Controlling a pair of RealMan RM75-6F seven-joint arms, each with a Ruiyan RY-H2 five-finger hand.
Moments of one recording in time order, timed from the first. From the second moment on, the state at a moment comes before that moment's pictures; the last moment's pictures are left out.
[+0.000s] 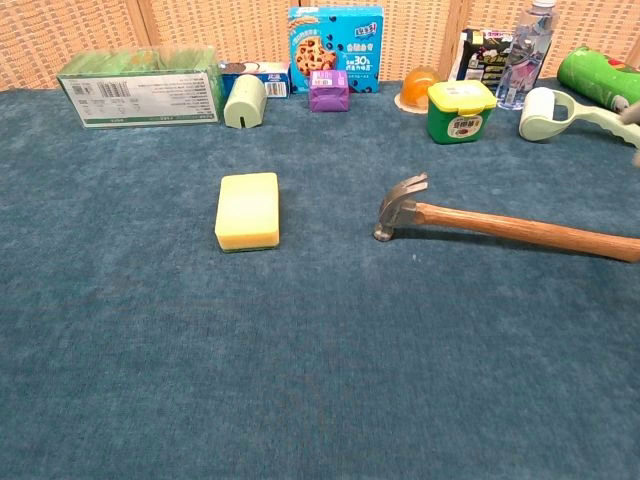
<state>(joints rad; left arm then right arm) 0.02 -1.18 -0.02 -1.60 1.44 1.49 0.00 0.26 -1.26 0.14 -1.63 -1.52 1.24 0.16</state>
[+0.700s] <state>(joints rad) -0.01 -1.19 -0.03 -1.48 1.40 1.42 -0.13 0.56 -1.48 0.23 -1.60 -1.03 0.93 -0.32</state>
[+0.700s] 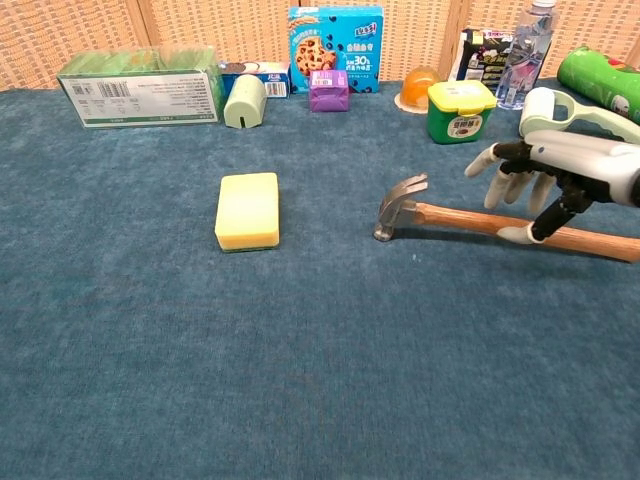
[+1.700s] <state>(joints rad) 0.05 -1.19 -0.02 -1.39 1.37 1.44 -0.23 0.67 -1.71 0.26 -1.36 -0.97 0.98 -0.27</state>
